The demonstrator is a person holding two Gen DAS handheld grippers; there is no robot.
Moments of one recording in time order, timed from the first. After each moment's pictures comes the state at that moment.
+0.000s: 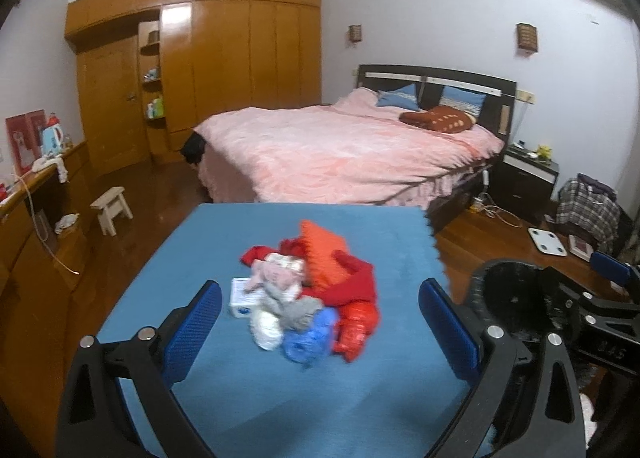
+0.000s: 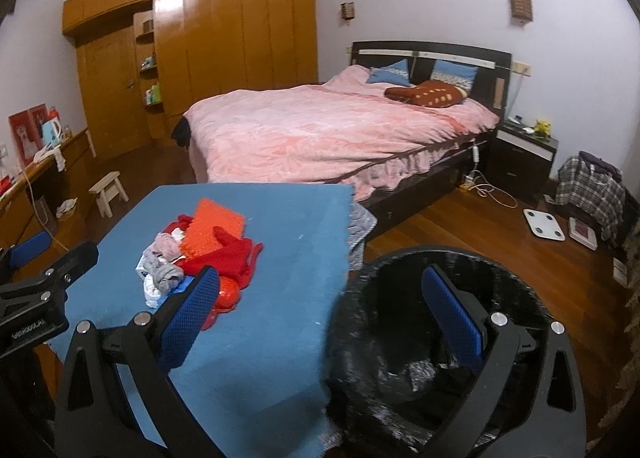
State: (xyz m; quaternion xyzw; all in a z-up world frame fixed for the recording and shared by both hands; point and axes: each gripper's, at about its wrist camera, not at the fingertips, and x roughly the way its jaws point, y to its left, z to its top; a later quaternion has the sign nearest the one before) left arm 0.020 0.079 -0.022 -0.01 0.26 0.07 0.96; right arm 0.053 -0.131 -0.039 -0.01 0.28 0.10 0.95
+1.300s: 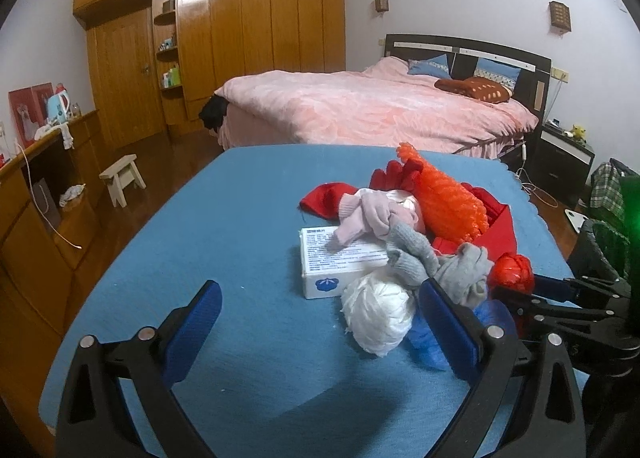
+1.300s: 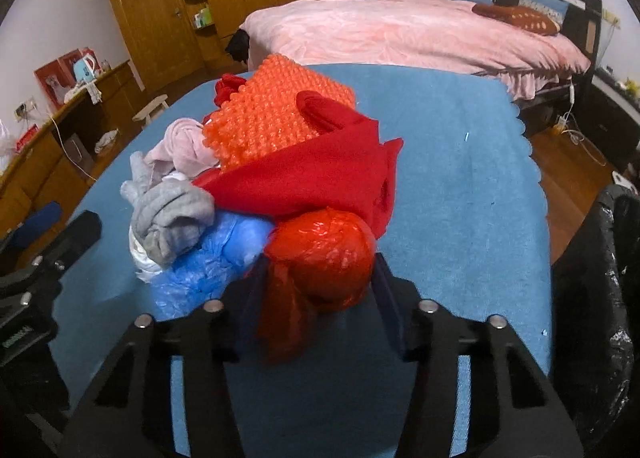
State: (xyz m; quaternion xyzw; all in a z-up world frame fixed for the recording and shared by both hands) left arm 0.088 0.194 -0.141 -0.02 0.31 0.09 0.95; right arm 0.159 0.008 -0.192 -0.01 0.42 0.22 0.88
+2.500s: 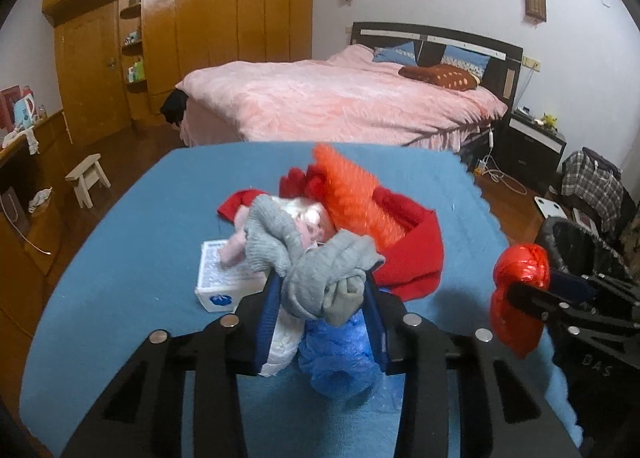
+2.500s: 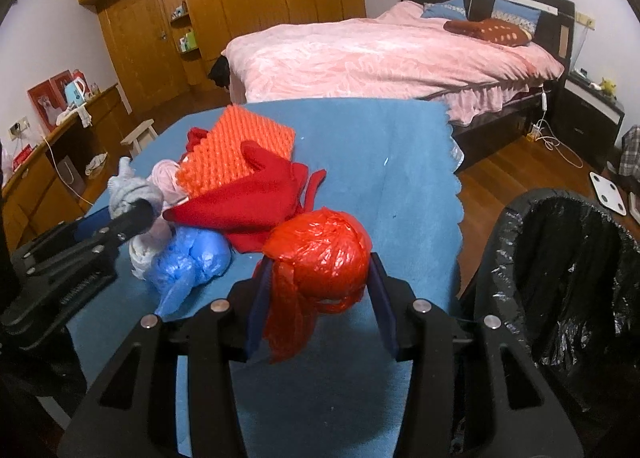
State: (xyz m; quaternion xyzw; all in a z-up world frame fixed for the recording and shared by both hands) left arm 0.113 0.133 -0.130 -0.03 0.33 0.04 0.94; right arm 0.143 -0.063 -0.155 0.00 0.39 0.19 0.90
